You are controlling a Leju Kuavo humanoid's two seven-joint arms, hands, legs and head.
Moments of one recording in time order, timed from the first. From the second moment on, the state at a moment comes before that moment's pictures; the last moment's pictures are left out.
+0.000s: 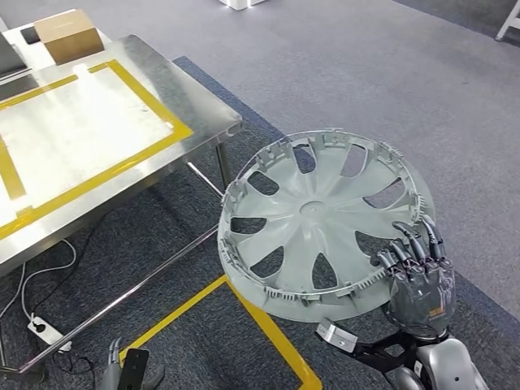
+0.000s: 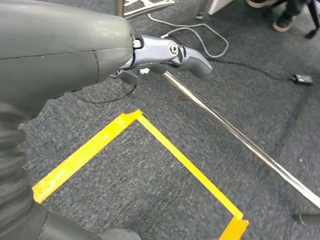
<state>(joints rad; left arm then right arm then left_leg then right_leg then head) 0.08 -0.29 0.47 -0.71 -0.65 0.48 -0.57 0.07 -0.24 0.33 -1.86 1.43 -0.69 -0.01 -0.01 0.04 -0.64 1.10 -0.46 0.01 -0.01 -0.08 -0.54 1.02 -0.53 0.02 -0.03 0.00</state>
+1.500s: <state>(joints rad) 0.04 -0.20 0.65 -0.29 -0.99 0.66 -0.28 0.26 -0.24 0.20 -2.00 1.45 -0.69 -0.04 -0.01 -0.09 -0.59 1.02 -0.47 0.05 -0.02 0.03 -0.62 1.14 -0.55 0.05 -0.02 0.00</state>
